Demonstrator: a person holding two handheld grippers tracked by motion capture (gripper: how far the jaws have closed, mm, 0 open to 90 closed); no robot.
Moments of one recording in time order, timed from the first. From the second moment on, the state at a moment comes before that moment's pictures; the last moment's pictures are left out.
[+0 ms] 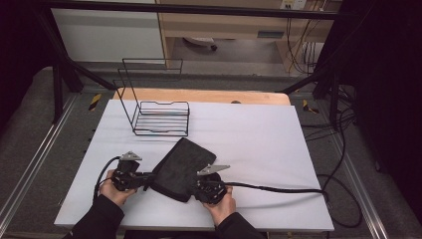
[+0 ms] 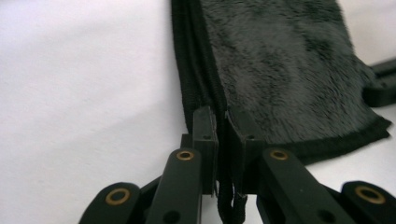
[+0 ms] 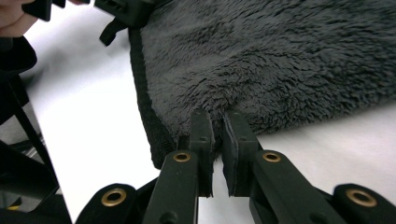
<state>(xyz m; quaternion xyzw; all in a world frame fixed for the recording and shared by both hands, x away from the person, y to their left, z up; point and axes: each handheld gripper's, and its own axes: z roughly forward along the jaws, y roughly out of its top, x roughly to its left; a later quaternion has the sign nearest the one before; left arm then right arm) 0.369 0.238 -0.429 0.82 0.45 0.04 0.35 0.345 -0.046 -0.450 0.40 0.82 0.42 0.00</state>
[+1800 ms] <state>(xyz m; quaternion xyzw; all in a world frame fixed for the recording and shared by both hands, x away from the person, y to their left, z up) 0.326 0.193 -0.435 0.84 0.40 0.03 0.35 0.357 -0.102 -0.436 0.38 0.85 0.37 0.01</state>
